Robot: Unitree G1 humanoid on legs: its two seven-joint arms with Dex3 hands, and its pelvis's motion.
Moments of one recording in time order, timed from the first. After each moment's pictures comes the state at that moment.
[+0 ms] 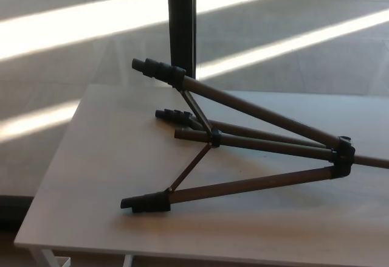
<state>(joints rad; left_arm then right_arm) 0.38 0.51 0.65 1.16 -0.17 0.06 -0.13 0.31 -0.49 -0.65 0.97 0.14 -0.03 0.14</state>
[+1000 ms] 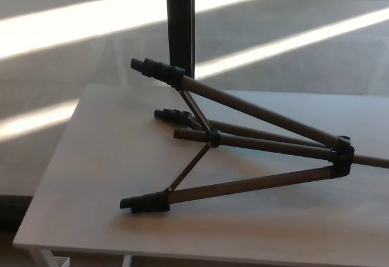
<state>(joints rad) 0.16 0.57 0.97 0.58 -0.42 0.06 -0.23 0.28 -0.37 -0.95 0.25 0.40 0.01 0.19</state>
